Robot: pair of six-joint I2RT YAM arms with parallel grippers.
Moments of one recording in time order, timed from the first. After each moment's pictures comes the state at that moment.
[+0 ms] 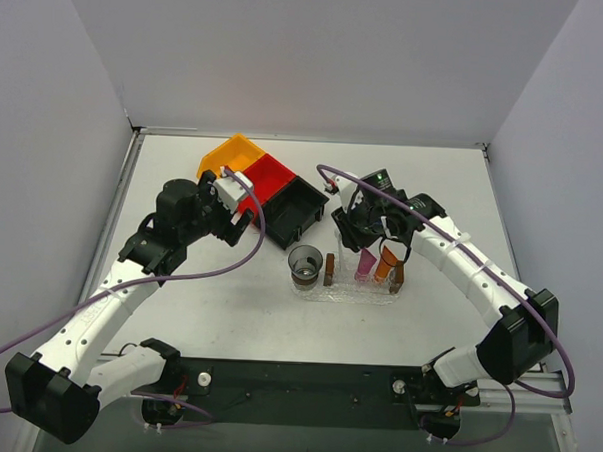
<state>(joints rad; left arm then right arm) -0.41 1.03 0.94 -0.30 0.16 0.32 0.58 1.44 1.27 -0.76 -0.13 -0.20</state>
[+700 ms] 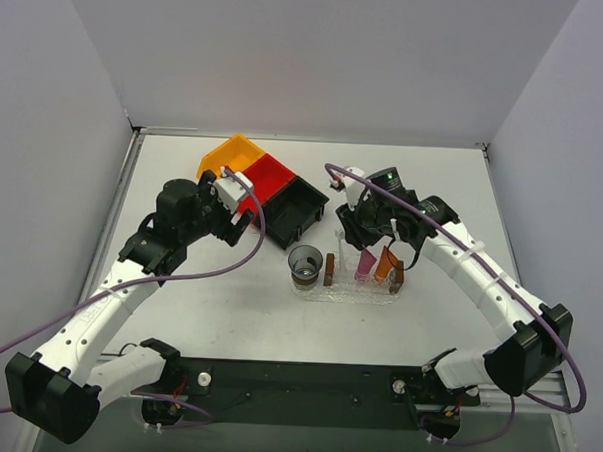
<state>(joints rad) -0.41 1.03 0.94 -0.30 0.16 0.32 0.58 1.39 1.28 -0.77 -0.12 -0.20</state>
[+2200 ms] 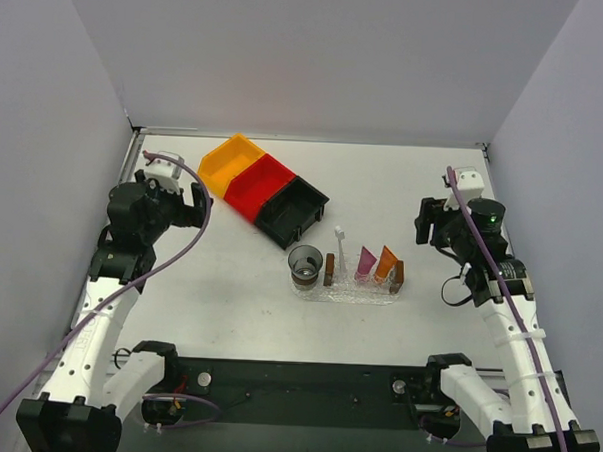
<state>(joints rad) -0.10 0.90 0.88 -0.23 0.20 -0.01 0.13 0.90 0.95 -0.51 -0.02 -0.05</state>
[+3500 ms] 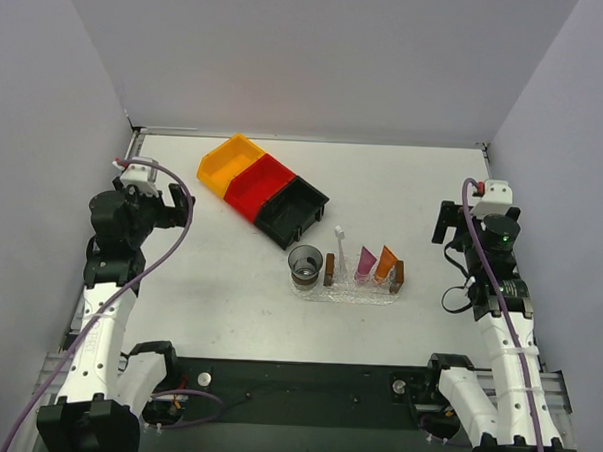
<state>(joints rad) 0.11 0.88 0.79 -0.14 0.31 -0.06 -0.02 0.79 0.77 -0.33 0.15 -0.05</state>
